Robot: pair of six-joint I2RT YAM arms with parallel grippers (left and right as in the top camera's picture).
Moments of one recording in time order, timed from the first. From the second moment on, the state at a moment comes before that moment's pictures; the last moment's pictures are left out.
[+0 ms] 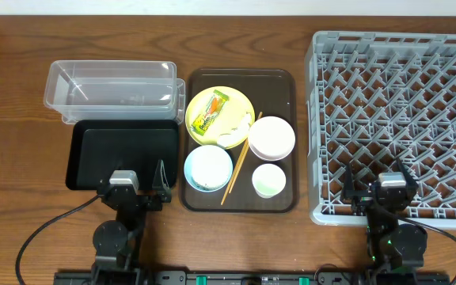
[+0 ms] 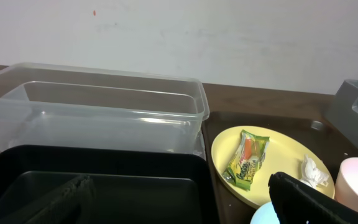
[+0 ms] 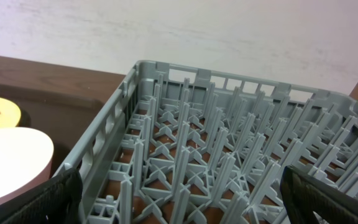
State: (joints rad) left arm -0.09 0.01 0.02 -0.11 -0.03 -0.14; right arm 0.02 0.01 0.01 -0.07 0.01 -0.12
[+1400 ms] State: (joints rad) left arm -0.08 0.98 0.77 -0.75 -0.03 -0.15; right arm 0.02 0.90 0.62 -0.40 0.09 -0.04
